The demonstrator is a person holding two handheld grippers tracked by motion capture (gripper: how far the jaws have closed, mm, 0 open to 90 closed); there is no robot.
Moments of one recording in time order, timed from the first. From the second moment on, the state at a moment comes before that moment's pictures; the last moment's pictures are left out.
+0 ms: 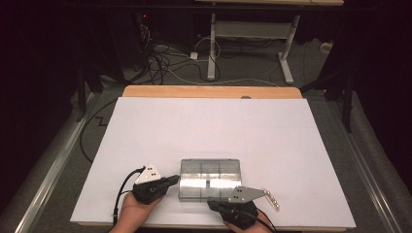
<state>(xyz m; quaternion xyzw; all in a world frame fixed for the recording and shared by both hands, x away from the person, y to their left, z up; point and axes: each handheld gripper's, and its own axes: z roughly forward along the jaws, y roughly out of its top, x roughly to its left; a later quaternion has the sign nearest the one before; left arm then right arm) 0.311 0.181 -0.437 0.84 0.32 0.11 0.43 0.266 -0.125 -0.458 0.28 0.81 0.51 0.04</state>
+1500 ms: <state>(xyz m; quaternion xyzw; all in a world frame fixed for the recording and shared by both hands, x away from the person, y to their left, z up) 0.312 0.182 -0.437 0.84 0.32 0.10 0.44 0.264 -0.125 -0.447 0.27 0.80 0.53 0.04</state>
